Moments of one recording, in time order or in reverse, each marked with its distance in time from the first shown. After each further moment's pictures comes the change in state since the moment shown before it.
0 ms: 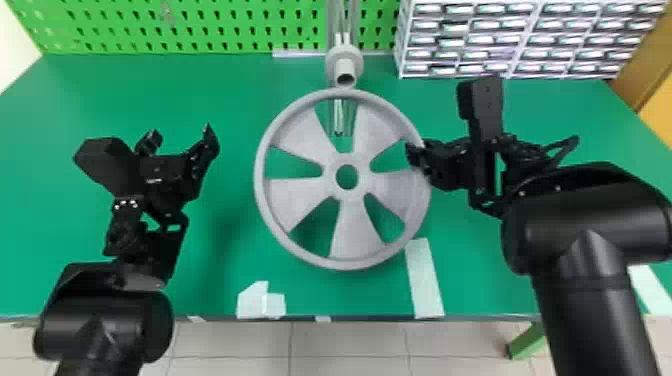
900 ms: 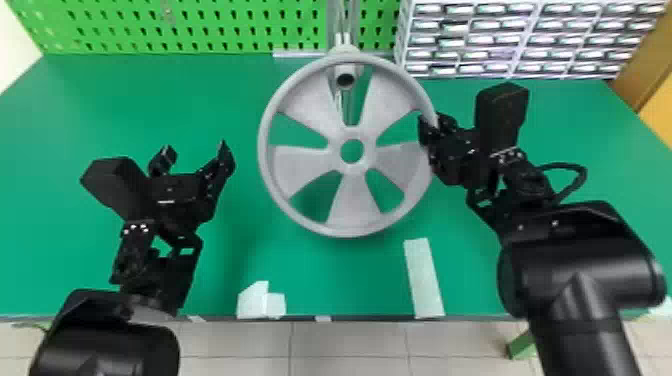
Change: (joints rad) left arm 0.134 0.000 -0.056 -0.177 0.005 0.054 0.070; right arm 0.116 0.012 -0.023 0.041 -0.070 -0.481 -0.225
